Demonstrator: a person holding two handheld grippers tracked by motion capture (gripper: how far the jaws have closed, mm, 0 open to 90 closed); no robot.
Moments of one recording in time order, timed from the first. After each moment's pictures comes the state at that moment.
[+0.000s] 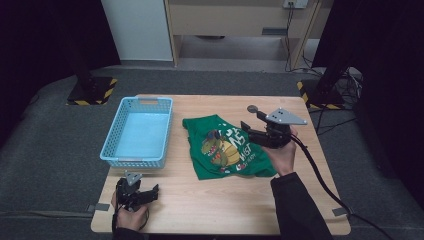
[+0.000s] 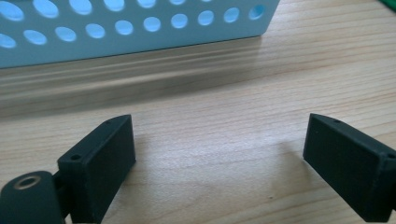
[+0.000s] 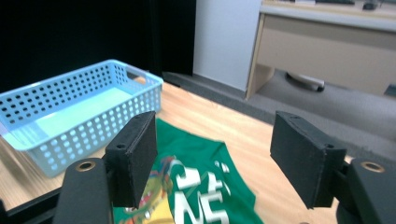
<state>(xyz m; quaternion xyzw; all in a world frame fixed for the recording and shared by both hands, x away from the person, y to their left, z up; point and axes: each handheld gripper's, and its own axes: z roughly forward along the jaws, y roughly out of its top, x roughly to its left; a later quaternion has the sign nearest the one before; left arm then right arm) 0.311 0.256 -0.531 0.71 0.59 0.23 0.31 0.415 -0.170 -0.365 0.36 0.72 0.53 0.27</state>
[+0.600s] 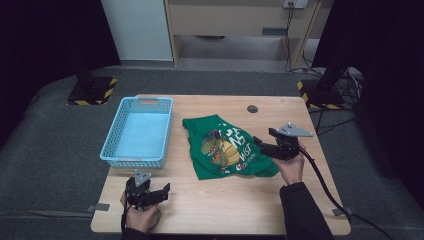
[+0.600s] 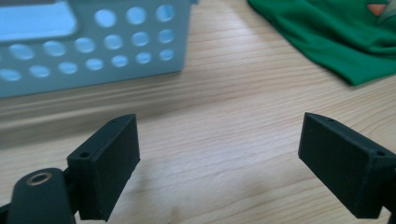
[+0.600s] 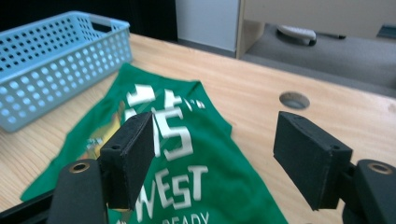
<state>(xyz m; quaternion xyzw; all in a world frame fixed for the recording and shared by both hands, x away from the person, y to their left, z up) 0.308 0.219 -0.515 0.71 0.56 0.21 0.36 0.420 -0.212 -0.430 0.42 0.73 0.48 0.24</state>
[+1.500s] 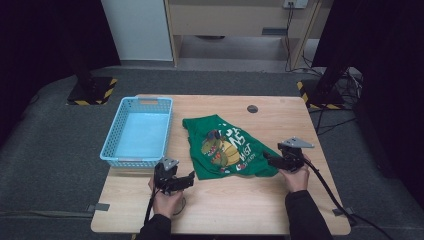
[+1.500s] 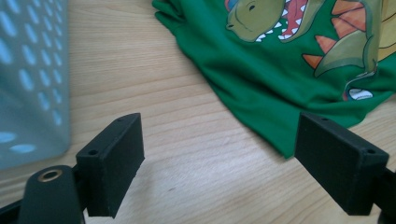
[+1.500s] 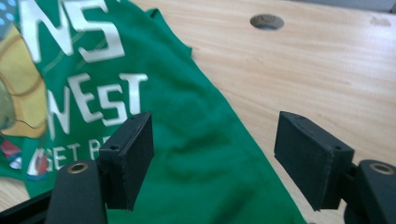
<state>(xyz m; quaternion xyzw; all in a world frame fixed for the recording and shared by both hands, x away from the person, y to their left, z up) 0.354 0.149 -0.509 0.72 0.55 0.19 0.38 0.421 -0.246 -0.494 0.47 0.74 0.42 0.23</state>
